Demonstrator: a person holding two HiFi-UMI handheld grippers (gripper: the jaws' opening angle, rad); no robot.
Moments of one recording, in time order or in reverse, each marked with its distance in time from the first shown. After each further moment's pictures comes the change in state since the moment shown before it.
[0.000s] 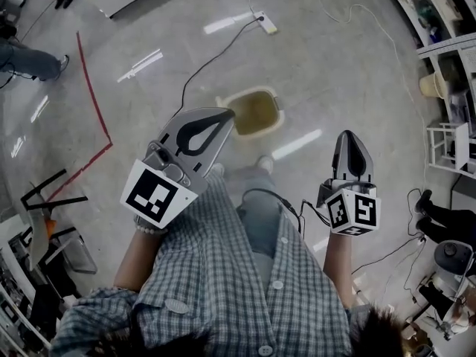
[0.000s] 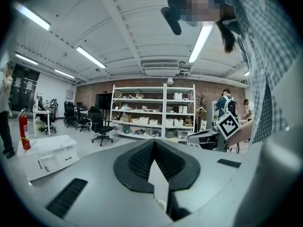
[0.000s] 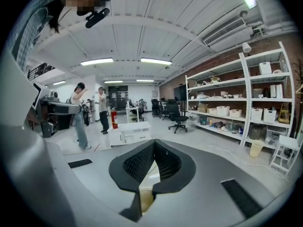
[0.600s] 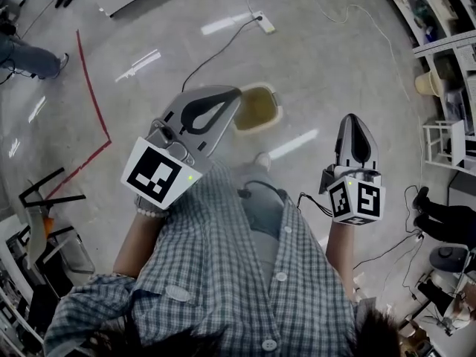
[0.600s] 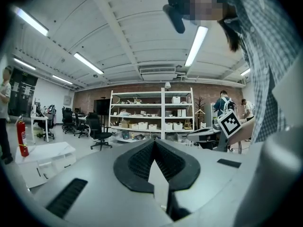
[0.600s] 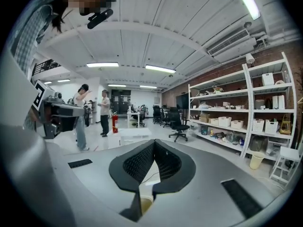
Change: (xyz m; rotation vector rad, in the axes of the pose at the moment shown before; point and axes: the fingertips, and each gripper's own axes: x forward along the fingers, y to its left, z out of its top) left arm 0.003 0.007 0.027 0.033 -0.074 -0.009; right arm 0.002 0.014 0.043 -0.069 -0.088 0.006
